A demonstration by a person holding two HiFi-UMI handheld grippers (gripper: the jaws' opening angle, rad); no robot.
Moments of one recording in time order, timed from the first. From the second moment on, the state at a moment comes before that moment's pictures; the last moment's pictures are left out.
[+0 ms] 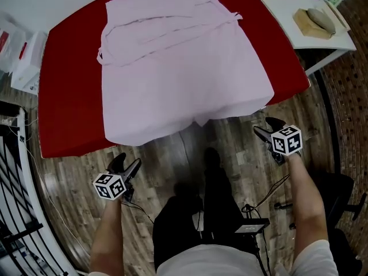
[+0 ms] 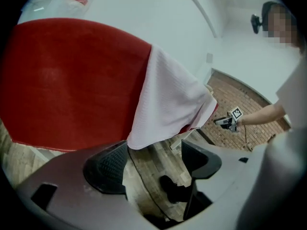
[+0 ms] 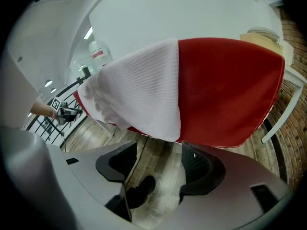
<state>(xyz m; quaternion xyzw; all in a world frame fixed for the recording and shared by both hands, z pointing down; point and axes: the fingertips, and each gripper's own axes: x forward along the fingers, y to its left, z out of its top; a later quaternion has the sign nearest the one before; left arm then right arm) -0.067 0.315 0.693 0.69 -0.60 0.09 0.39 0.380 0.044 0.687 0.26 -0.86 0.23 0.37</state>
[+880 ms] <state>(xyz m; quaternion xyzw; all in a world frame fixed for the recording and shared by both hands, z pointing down) -0.078 0.258 0.743 0.72 -0.55 0.18 0.38 0.347 -0.003 0.748 0.19 -0.86 0.19 0.44</state>
